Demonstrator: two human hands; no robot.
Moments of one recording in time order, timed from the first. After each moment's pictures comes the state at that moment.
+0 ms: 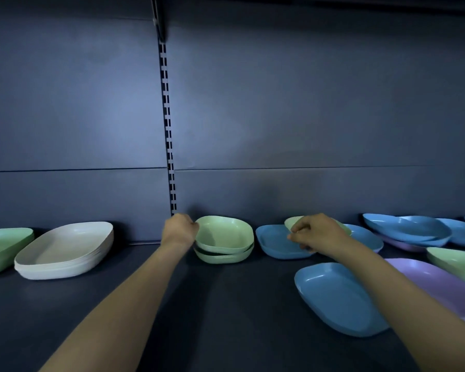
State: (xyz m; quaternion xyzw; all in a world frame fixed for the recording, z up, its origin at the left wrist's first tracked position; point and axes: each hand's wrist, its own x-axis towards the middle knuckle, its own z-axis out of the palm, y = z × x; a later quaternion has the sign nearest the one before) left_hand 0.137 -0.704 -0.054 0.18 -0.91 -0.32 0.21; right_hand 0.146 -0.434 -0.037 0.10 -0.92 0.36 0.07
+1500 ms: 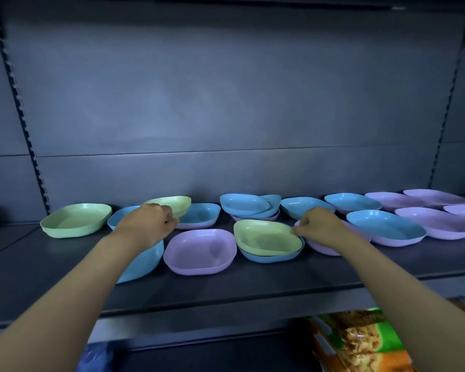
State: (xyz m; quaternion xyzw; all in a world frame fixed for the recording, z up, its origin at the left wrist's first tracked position) left_hand 0.204 -0.374 -0.038 0.03 -0.98 0.01 0.19; right_hand 0.132 -0.052 -0.062 0.09 -0.98 0.17 0.10
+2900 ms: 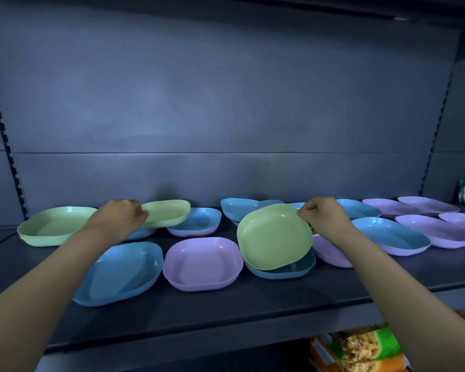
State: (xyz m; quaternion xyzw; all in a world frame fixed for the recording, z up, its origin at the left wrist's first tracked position) left_hand 0.161 -0.446 -0.040 0.08 -0.97 -0.08 0.23; right_hand 0.135 -0.079 -0.038 0.01 -0.92 0.35 0.19
